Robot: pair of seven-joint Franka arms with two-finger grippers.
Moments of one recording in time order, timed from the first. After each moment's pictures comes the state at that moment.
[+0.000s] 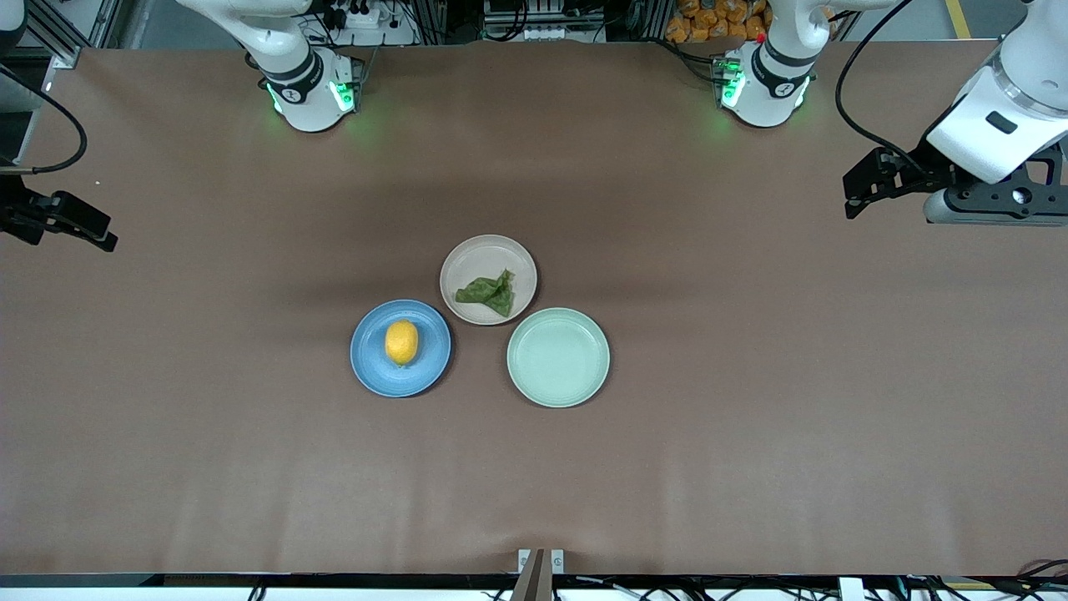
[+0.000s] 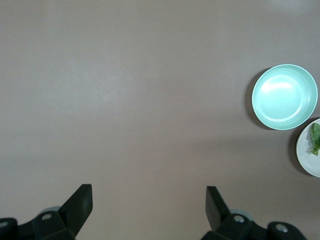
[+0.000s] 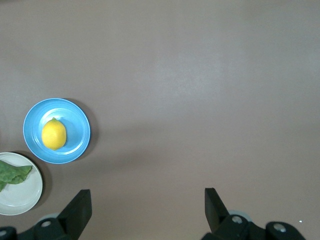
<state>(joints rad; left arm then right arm) -0.17 0.02 -0.05 -1.49 0.01 1.55 -0.15 -0.09 0.03 0.04 -1.54 -0.03 1.60 0.06</state>
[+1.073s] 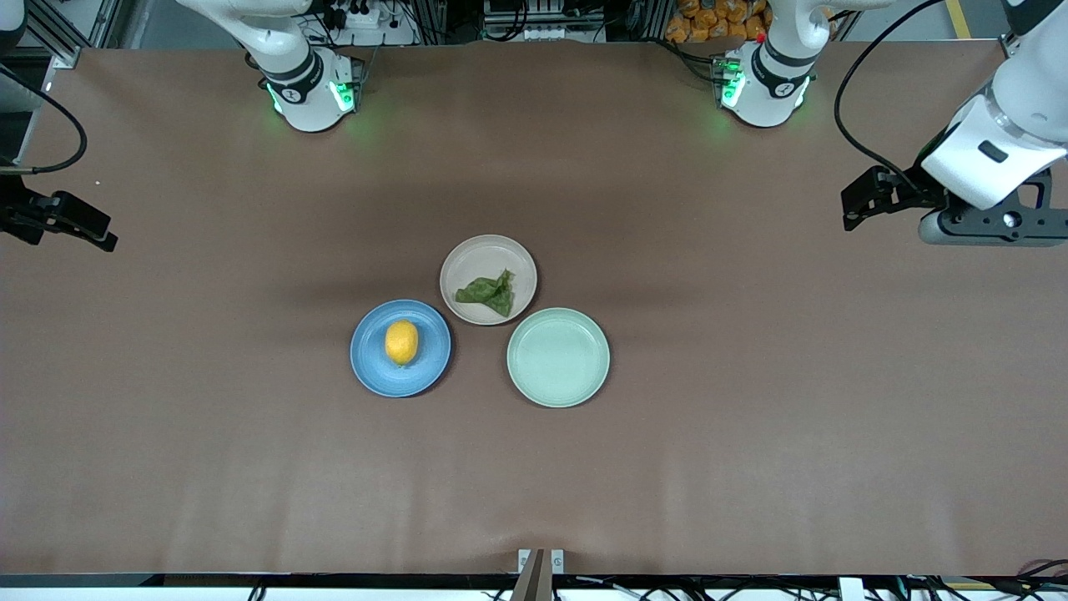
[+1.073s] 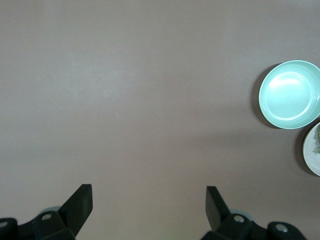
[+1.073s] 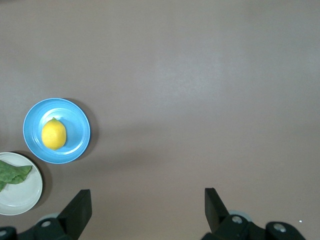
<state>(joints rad) -0.15 0.06 -0.05 -1.49 0.01 1.55 -0.15 -0.09 0.03 0.04 -1.54 -0.03 1.60 0.06</state>
